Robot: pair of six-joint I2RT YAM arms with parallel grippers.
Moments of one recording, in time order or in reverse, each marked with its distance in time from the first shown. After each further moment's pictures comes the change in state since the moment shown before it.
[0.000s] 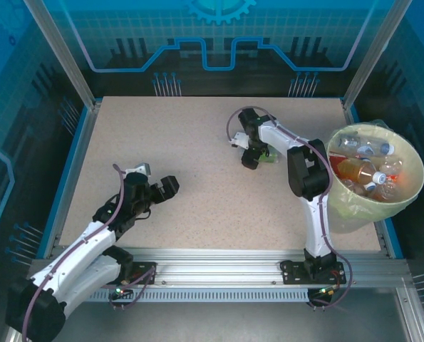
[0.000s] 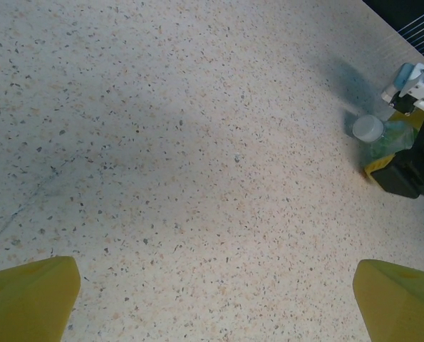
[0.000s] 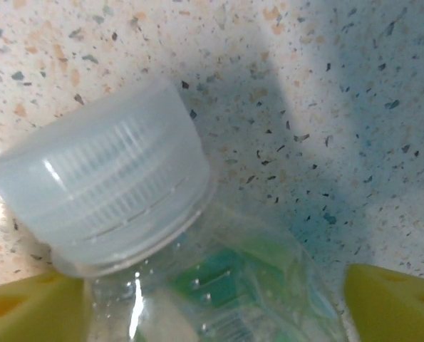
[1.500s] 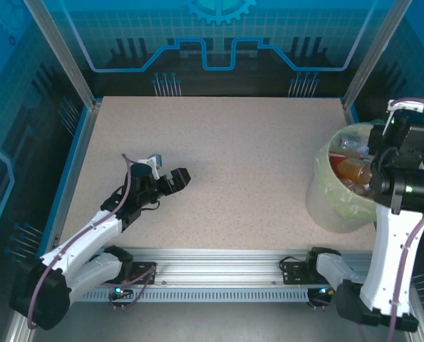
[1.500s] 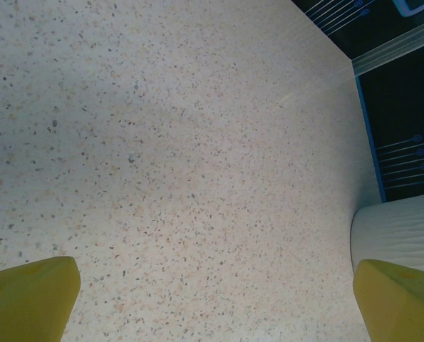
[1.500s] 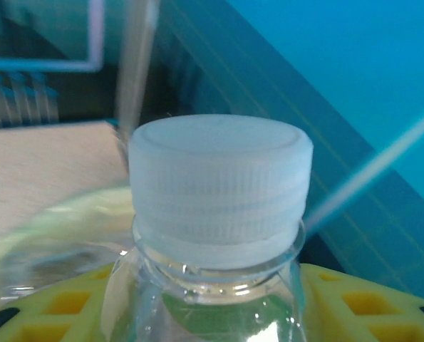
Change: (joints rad) left arm -0.002 0.153 0.052 0.212 0.219 -0.042; right arm -0.600 -1.205 -0.134 -0.163 0.306 0.568
